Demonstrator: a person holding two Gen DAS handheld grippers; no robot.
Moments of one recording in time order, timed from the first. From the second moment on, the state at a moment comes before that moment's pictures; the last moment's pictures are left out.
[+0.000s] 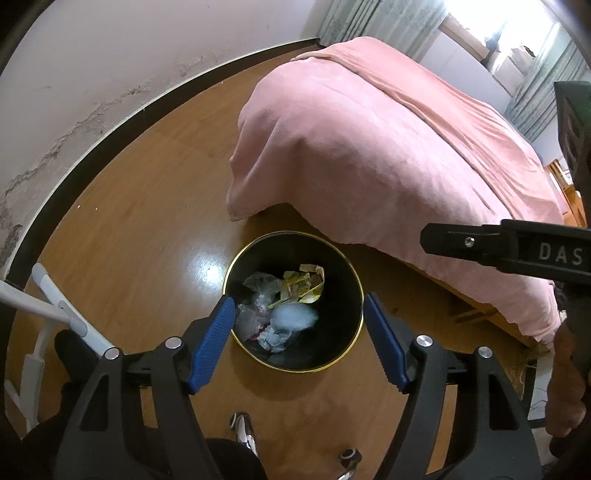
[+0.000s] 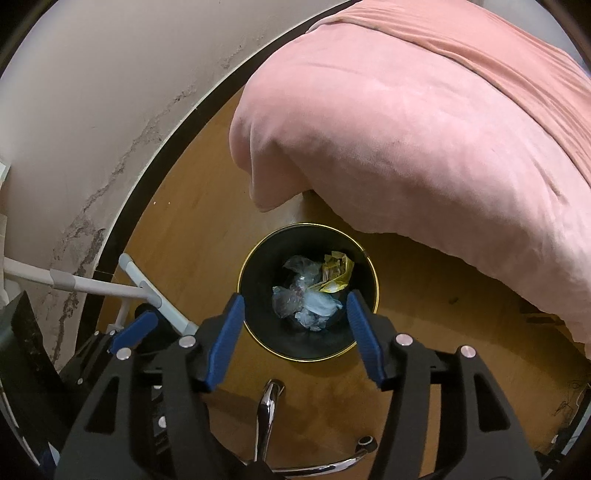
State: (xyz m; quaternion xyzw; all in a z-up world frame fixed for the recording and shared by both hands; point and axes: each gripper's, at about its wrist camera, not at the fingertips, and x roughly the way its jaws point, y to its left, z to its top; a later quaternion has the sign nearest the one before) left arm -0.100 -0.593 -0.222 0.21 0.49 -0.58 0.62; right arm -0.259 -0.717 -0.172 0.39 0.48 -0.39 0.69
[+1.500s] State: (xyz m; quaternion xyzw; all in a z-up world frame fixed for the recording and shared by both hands) left arm 0.265 -0.021 -0.029 0.15 0.41 -0.23 0.87; right arm 0.218 -0.251 0.013 -0.19 0.47 0.18 0.84
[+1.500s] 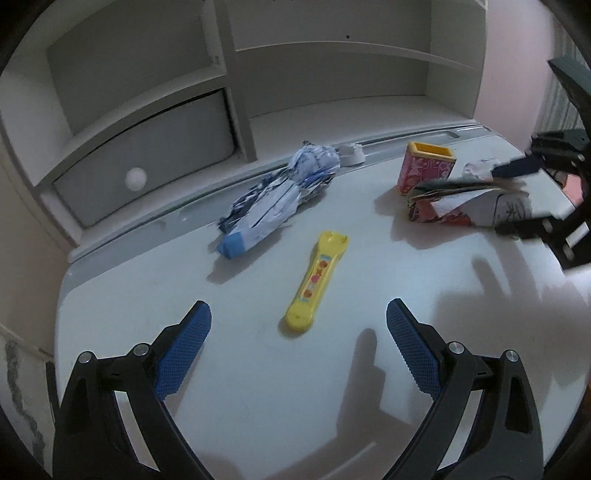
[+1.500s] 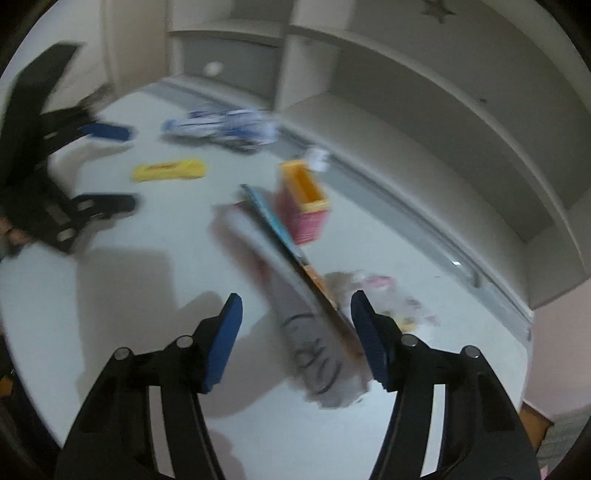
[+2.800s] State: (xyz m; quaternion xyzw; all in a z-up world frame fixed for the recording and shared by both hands) left arm 0.156 -0.205 0.028 0.16 0.37 -0.37 0.83; right arm 0.007 -0.481 0.041 0.09 0.46 -0.05 0.88
